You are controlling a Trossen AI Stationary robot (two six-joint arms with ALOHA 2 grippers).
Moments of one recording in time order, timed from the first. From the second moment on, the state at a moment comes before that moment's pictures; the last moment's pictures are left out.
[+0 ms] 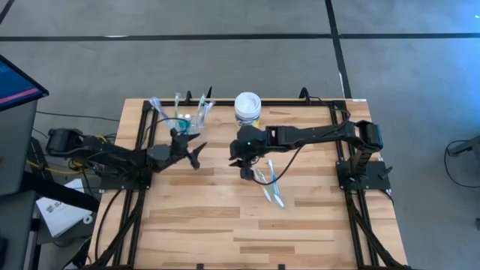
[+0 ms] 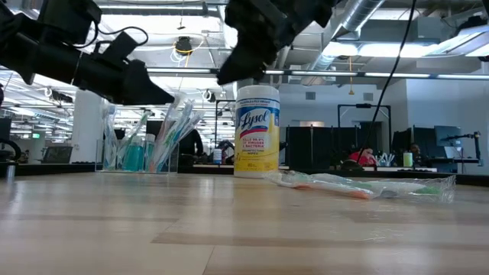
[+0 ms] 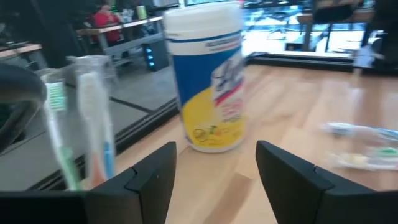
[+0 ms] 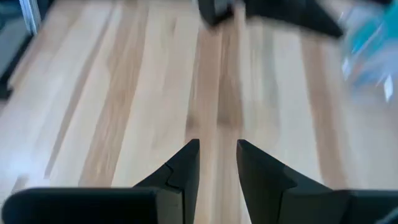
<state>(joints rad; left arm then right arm) 0.00 1.05 0.13 0.75 -0.68 0.00 -0.05 1.82 1.42 -0.36 -0.16 -0.05</state>
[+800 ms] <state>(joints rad) -0.19 1.05 0.13 0.75 -0.61 -0.12 0.00 1.82 1.28 -0.50 -0.09 0.10</state>
